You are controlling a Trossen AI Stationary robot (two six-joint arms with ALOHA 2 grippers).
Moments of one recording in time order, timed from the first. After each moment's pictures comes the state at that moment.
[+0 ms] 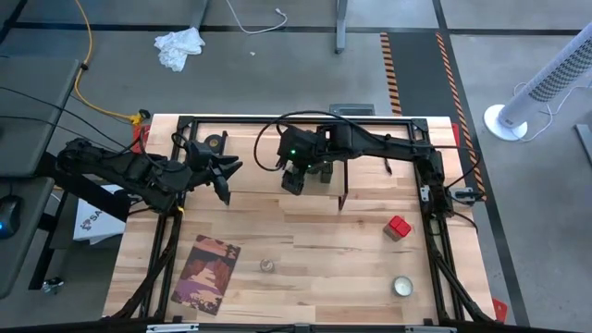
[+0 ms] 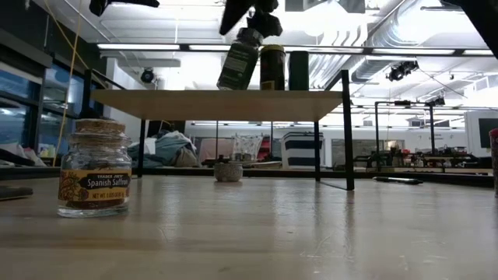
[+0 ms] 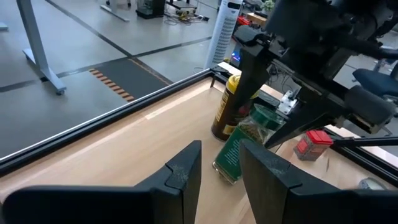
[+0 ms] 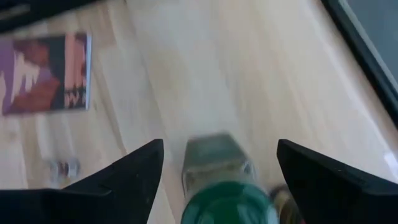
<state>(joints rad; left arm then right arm) -0.30 0.86 0.95 -0.53 -0.82 -0.60 -0.06 2.05 2.23 -1.17 0.11 0.25</state>
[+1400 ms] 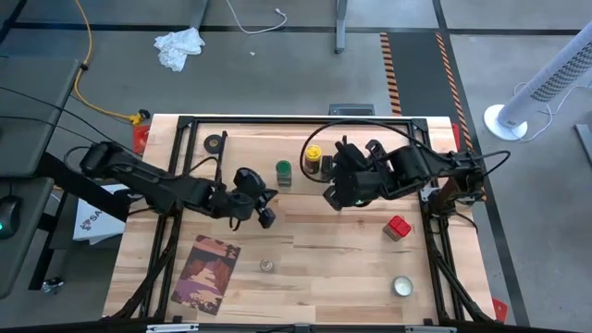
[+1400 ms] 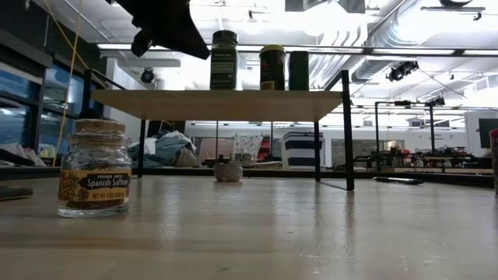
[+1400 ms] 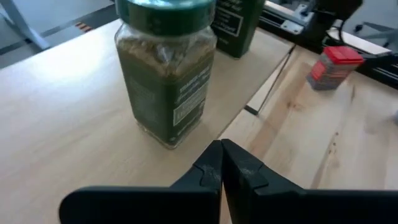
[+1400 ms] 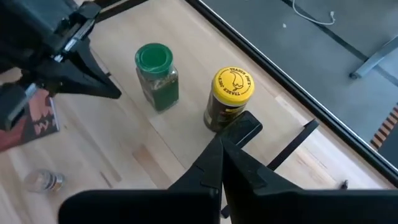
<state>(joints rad) -0.29 1.34 0.95 -0.32 -0.69 -0.66 0.28 1.79 2.23 -1.57 0.66 0.81</state>
